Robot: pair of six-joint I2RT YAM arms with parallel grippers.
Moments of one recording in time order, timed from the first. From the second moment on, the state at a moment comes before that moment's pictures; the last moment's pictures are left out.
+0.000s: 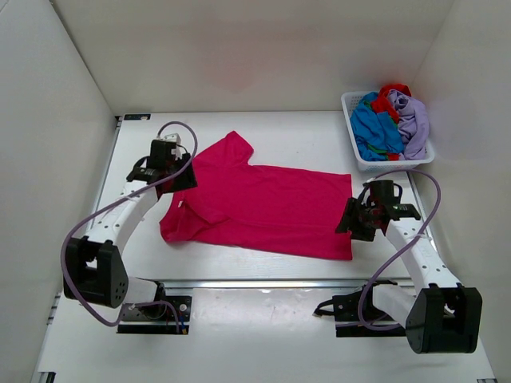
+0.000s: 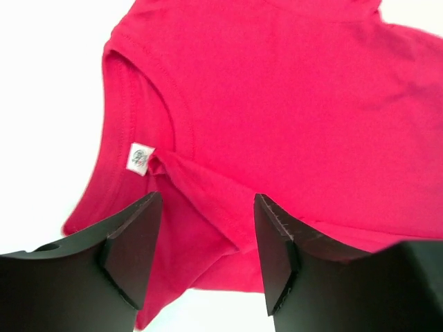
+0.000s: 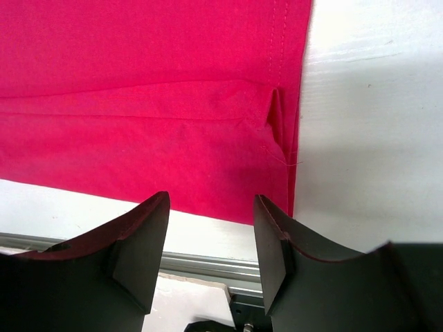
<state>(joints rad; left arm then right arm) -0.19 1.36 1.02 -0.50 -0.02 -0.36 0.01 1.06 0.68 -0.76 -0.22 0.34</state>
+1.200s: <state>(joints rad) -0.30 1.64 0.98 -0.71 -0.22 -0.27 0.01 1.02 0.68 -0.74 -0.28 0.31</state>
